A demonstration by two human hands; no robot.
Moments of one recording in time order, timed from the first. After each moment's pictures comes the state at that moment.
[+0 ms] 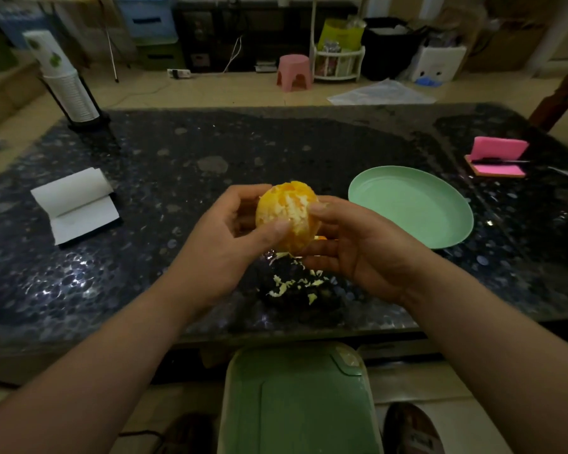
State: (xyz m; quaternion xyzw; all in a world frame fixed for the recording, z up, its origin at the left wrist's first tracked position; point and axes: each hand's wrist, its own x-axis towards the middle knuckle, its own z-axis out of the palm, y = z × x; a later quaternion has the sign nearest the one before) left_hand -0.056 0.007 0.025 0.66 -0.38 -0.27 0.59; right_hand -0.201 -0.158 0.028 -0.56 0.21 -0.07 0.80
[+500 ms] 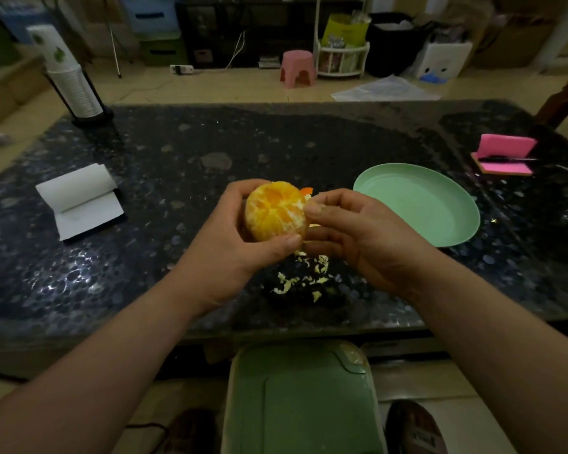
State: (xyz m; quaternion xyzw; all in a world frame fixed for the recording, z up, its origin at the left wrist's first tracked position) left_hand -0.052 0.008 0.017 0.65 -0.39 -0.28 0.59; right_hand -0.196 -0.156 0.030 -0.61 0.23 -0.13 0.75
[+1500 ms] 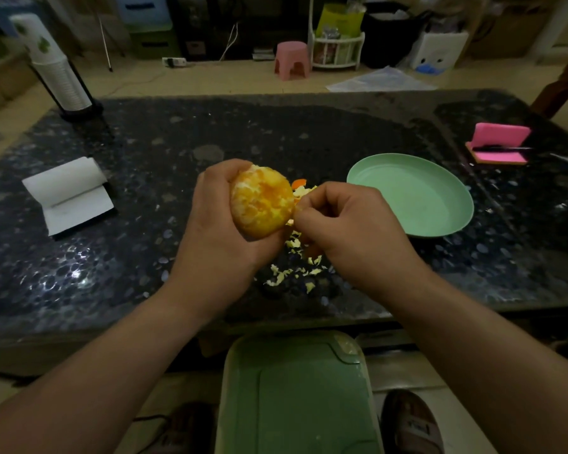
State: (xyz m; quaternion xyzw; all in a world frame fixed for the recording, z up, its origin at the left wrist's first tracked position) left_hand -0.067 0.009 0.009 0.73 -0.45 -0.01 0.52; right_hand -0.204 -0.126 0.036 -0.79 0.25 -0.25 0.50
